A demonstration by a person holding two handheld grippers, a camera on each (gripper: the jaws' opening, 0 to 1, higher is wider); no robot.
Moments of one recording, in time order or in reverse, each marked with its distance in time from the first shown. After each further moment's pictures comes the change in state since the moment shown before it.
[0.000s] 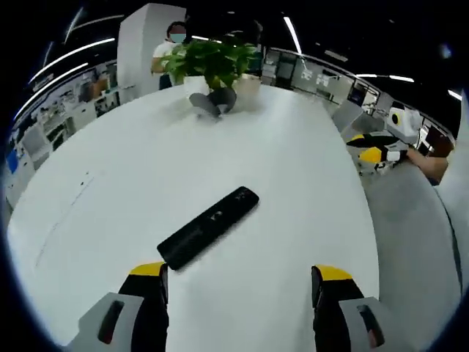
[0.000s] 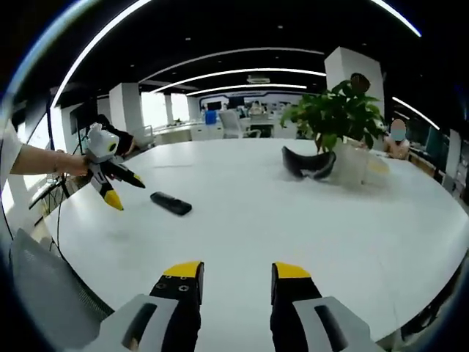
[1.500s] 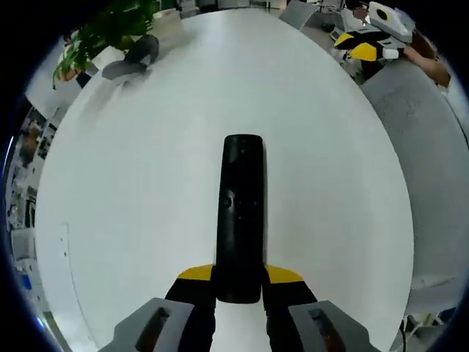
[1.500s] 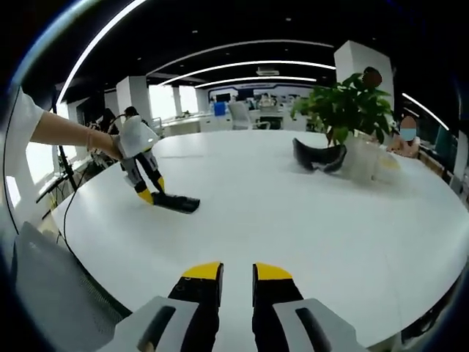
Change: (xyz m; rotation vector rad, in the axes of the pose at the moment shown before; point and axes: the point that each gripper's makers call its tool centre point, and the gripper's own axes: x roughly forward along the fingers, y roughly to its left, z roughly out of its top) left arm 0.034 0.004 -0.030 0.456 0.497 -0.043; right arm 0.000 0.009 -0.009 -0.020 0.051 0.056
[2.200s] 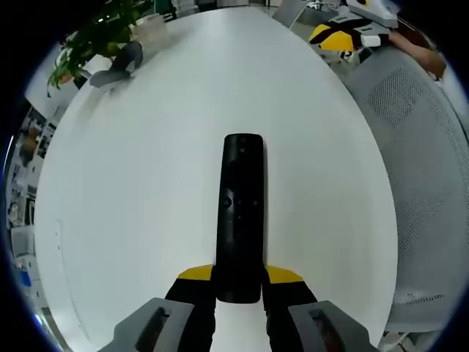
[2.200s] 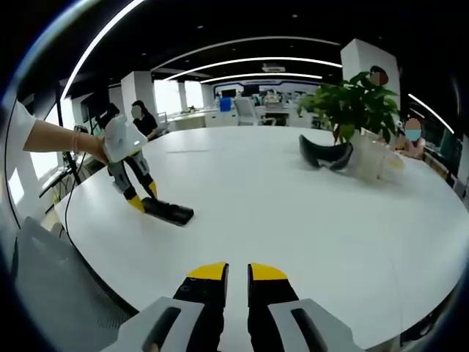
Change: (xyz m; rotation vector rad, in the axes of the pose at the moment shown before) left arm 0.000 -0.049 0.006 -0.029 0.000 0.008; right arm 0.003 0.004 -0.004 -0.017 0.025 0.028
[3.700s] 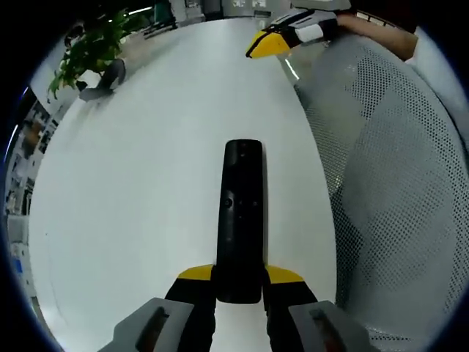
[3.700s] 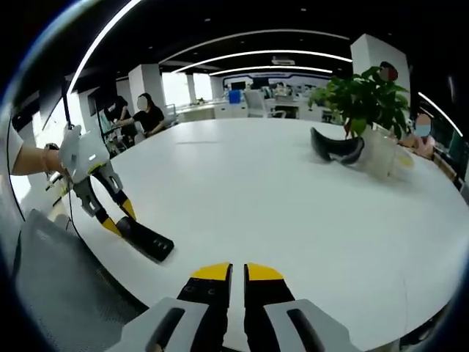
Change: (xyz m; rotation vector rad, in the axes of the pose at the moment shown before) left arm -0.002 -0.105 0.008 -0.055 -0.089 -0.007; right arm 0.003 0.009 -0.009 -0.019 0.048 0.053
